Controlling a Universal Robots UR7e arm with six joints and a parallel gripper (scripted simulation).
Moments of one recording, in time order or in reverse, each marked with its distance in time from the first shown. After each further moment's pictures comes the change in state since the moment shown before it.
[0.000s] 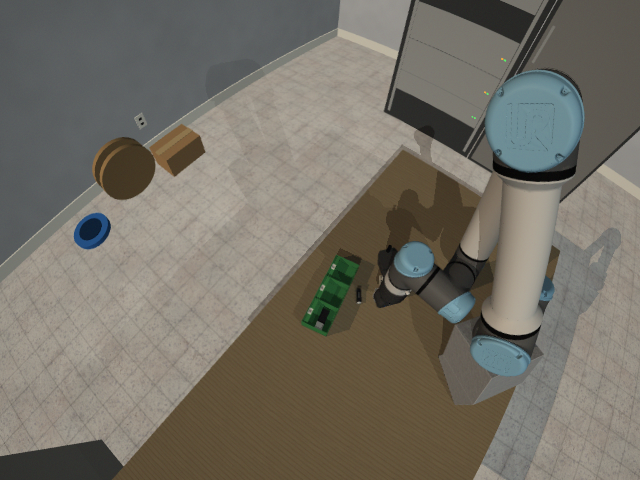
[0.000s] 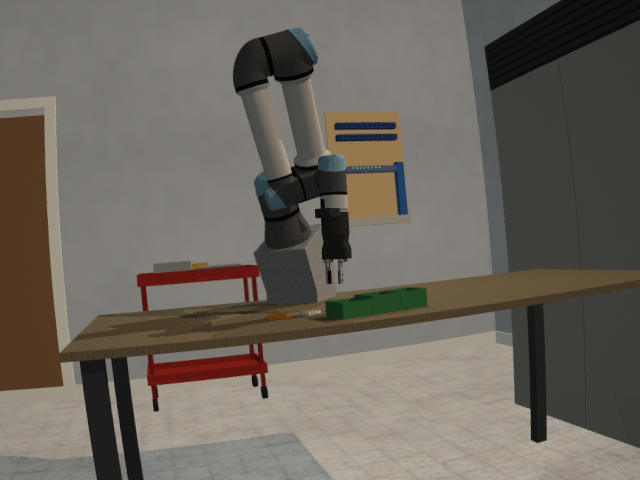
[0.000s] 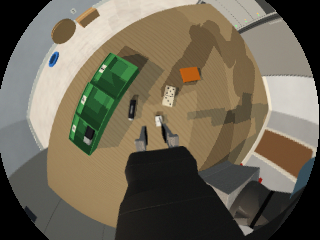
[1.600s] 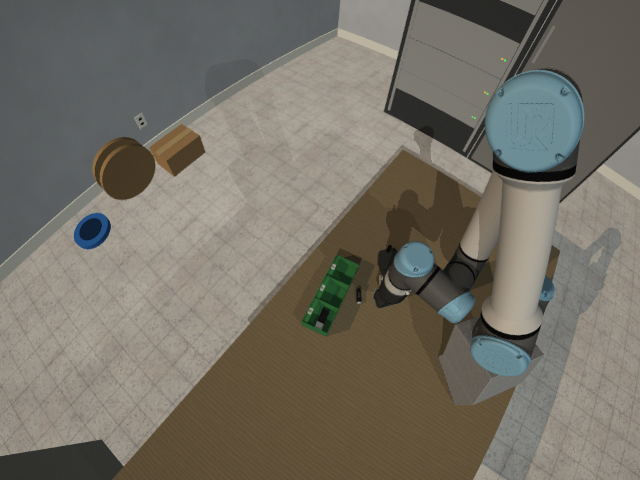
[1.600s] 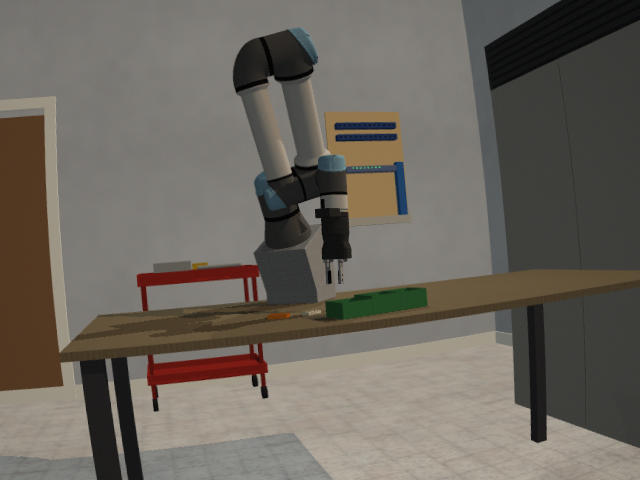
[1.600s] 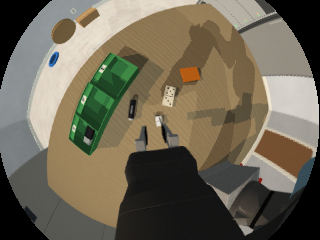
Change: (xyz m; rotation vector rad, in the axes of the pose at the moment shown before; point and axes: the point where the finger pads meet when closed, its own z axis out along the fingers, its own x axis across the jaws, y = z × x) arm 0.000 0.000 0.000 0.000 0.000 0.000
